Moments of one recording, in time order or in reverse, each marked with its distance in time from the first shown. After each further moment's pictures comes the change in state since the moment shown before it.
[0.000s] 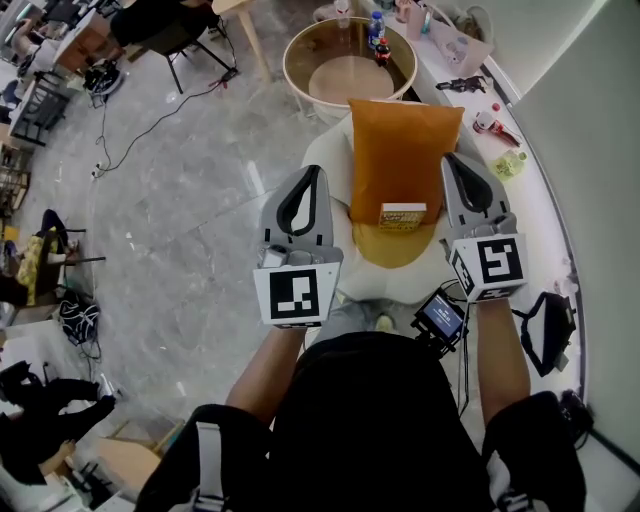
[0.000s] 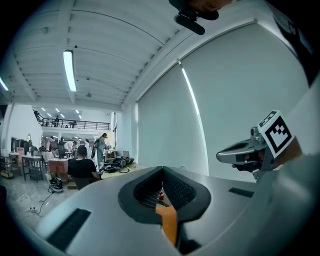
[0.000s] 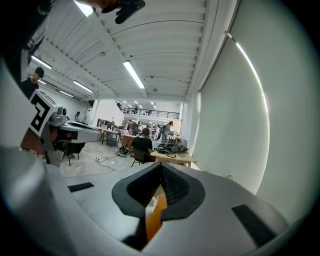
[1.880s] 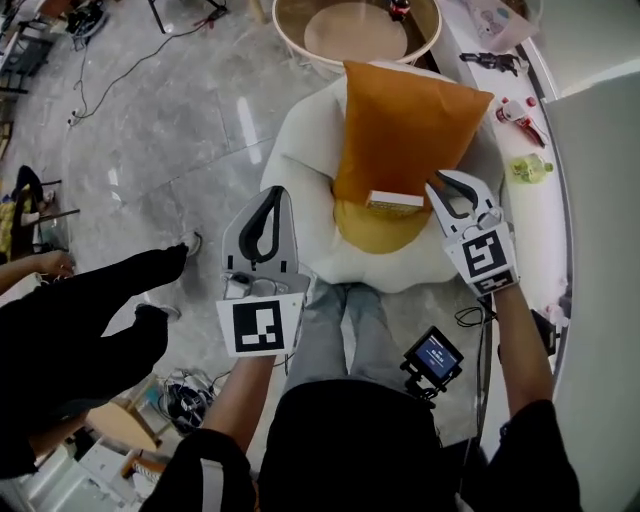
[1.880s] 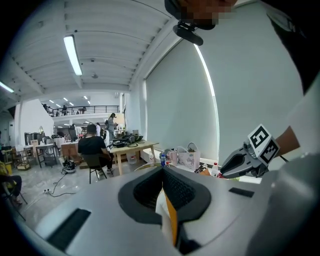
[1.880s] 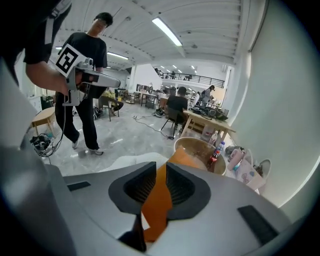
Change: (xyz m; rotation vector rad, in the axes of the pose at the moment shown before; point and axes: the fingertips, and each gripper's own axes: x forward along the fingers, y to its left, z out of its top) left arm 0.064 0.008 -0.143 -0.049 0.249 0.123; right arm 0.100 -0.031 -0.222 -0.247 0.418 0.412
